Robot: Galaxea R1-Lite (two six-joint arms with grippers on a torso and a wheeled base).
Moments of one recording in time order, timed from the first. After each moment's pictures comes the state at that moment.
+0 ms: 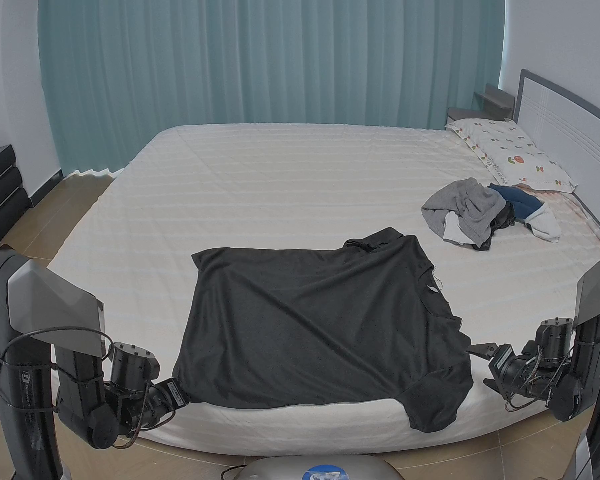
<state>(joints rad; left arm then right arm) -0.27 2.30 -0.17 -1.28 0.14 -0.67 0.02 2.26 -0.07 -1.55 0.22 0.92</state>
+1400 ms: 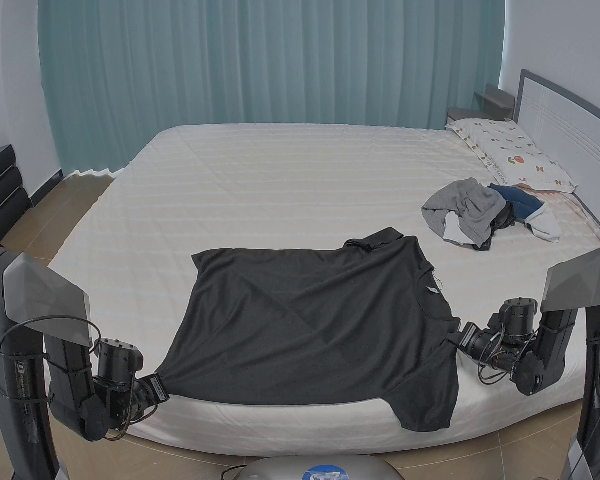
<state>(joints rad) -0.16 2.32 -0.19 -1.29 0.21 -0.57 0.08 2.42 -0.52 -1.38 0.20 0.70</state>
